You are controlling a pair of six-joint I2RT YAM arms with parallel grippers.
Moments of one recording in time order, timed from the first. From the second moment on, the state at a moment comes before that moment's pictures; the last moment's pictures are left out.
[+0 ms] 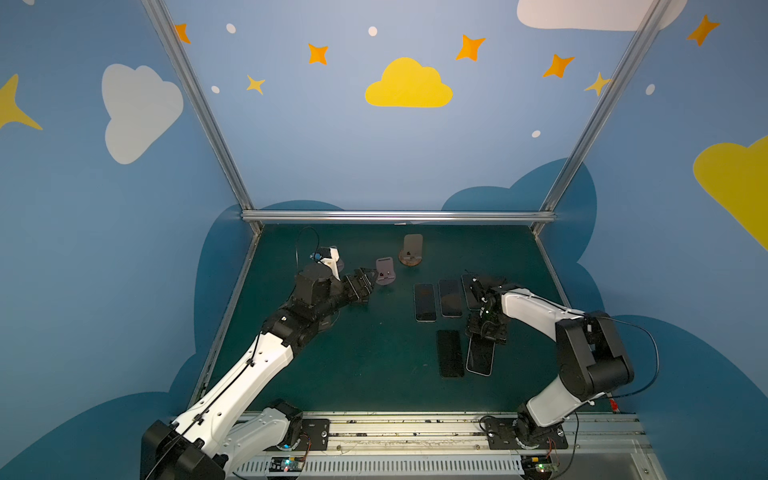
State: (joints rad) left arm -0.45 1.03 0.87 -0.22 0.15 -0.84; right arm 0.34 1.63 0.94 -0.88 0.07 0.58
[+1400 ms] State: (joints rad) left arm -0.45 1.00 0.86 -0.19 0.18 -0.86; right arm 0.42 1.77 1.08 -0.98 0.16 0.58
